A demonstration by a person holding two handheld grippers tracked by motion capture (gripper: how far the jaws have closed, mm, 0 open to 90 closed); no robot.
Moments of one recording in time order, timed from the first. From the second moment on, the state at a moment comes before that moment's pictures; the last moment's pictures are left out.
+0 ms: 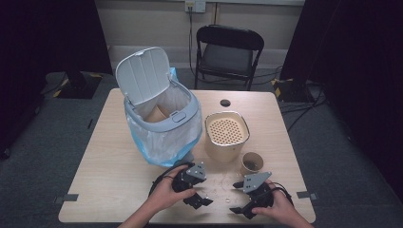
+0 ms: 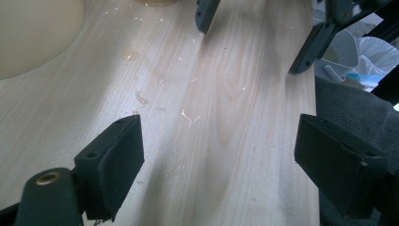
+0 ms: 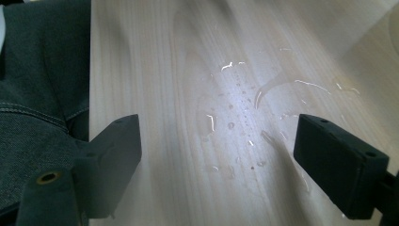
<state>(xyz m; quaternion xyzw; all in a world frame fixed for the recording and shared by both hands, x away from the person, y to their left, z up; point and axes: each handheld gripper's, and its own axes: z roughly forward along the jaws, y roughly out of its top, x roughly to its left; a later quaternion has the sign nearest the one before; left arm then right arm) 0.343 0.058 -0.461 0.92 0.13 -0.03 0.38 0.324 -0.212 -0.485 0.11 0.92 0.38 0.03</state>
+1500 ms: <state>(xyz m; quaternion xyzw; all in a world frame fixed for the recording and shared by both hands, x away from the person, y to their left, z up) 0.340 0.052 -0.501 0.91 0.07 0.02 0.41 0.328 -0.279 -0.469 0.20 0.90 0.39 0.08</state>
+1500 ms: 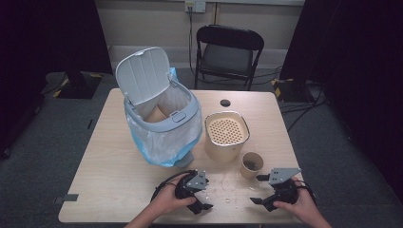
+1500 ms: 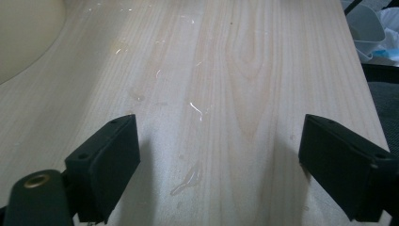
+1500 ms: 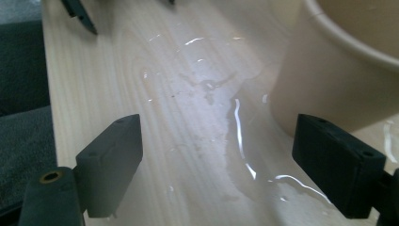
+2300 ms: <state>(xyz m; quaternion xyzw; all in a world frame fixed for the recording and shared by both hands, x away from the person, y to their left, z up) 0.338 0.048 -0.502 0.92 0.05 0.01 0.40 0.356 -0.305 -0.474 0.28 0.86 0.39 0.14</state>
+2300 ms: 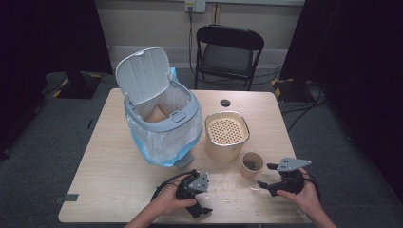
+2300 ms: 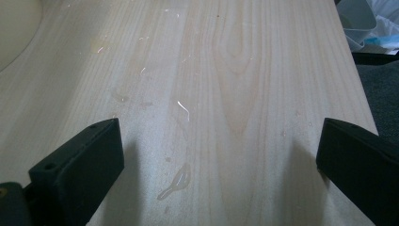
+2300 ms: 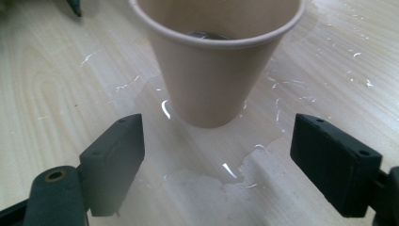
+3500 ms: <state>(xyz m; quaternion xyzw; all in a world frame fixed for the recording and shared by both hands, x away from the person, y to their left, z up) 0.338 0.048 -0.502 0.92 0.05 0.01 0.39 0.385 -0.275 -0.494 0.26 0.84 0.47 0.12</state>
